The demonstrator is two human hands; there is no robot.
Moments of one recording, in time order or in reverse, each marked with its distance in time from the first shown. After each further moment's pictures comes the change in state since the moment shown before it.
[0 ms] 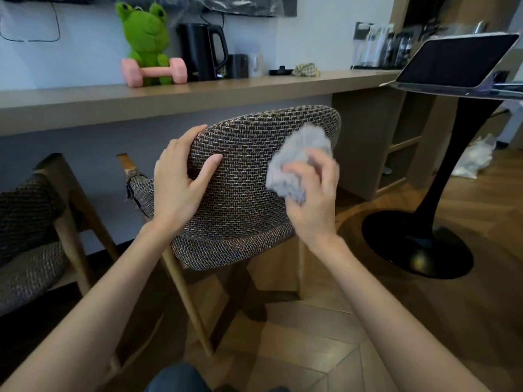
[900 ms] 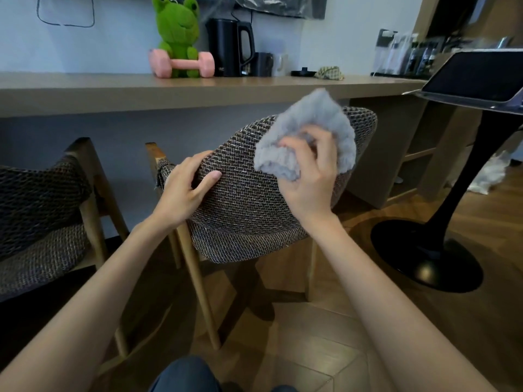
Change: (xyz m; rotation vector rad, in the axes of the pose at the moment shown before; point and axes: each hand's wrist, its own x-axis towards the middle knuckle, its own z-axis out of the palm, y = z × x) left_hand -0.015 -0.067 -0.034 -0.092 -0.263 -0.059; right_hand 0.032 -0.051 0.048 -0.102 0.086 -0.197
